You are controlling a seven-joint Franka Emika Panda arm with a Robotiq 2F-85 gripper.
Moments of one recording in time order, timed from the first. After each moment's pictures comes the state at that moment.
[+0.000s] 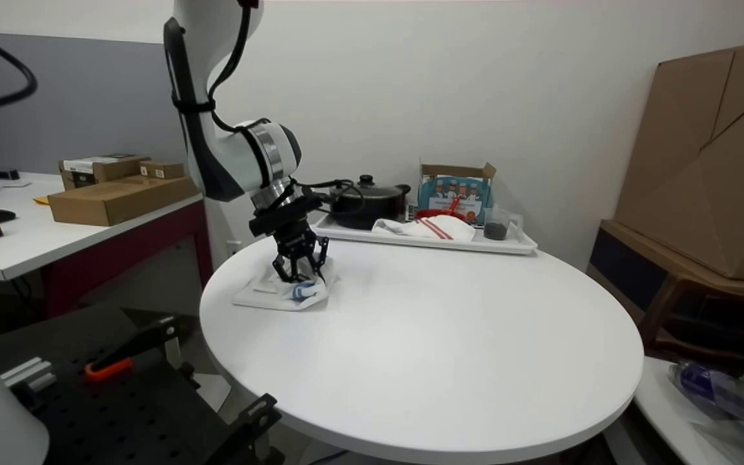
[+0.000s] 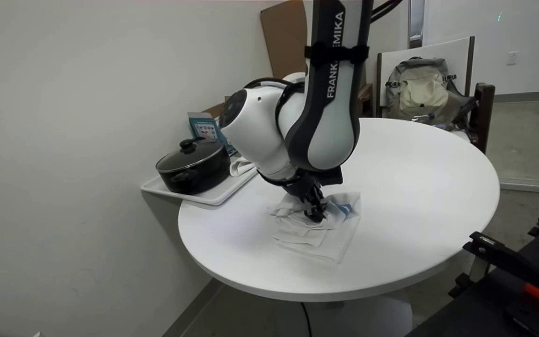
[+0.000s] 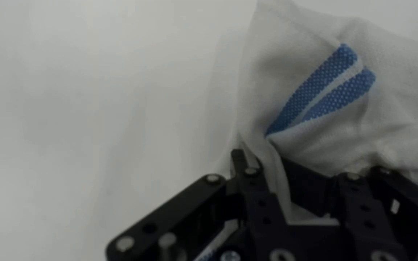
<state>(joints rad) 0.48 0.71 -0.06 -2.07 -0.93 2.53 0.32</state>
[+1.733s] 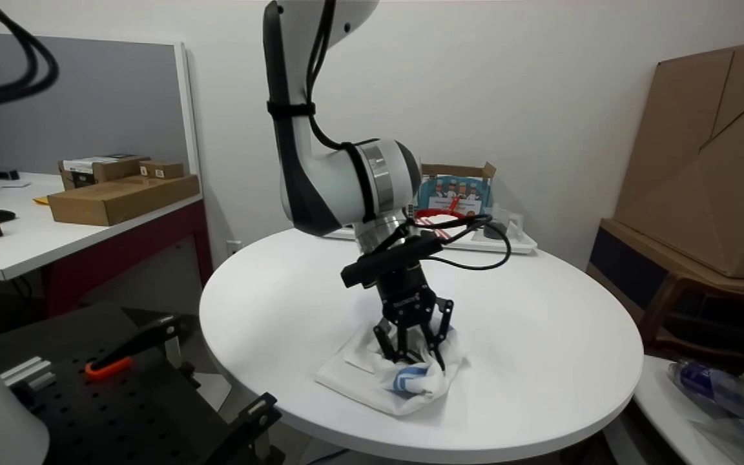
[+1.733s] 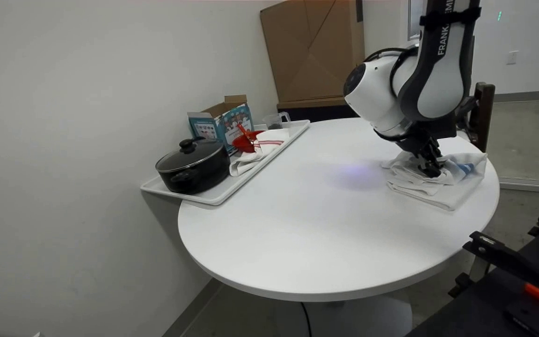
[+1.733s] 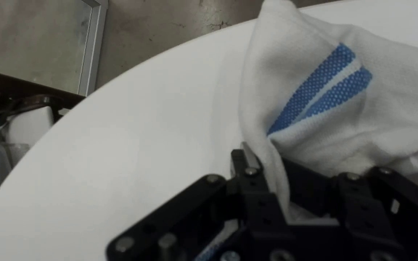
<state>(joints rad) 0.01 0.66 -0.16 -2.21 -1.09 2.45 0.35</state>
